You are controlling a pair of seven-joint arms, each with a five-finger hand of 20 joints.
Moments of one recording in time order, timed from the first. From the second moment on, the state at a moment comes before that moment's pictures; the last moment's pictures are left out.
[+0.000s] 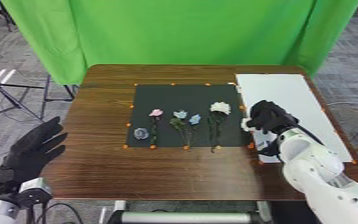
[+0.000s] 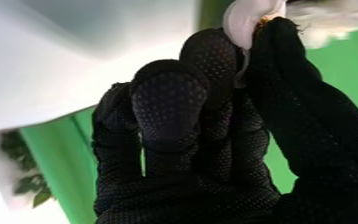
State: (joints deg) left arm 140.7 -63.1 -115.6 -126.3 45.4 0.6 0.8; right arm -93.2 -52.8 75.0 -104.6 -120.5 -3.1 18.0
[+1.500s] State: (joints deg) left arm 140.4 -63.2 -115.8 -127.2 47.8 2.5 2.2; right arm -103.2 -59.3 89.8 -109.9 -102.9 -3.2 2.4
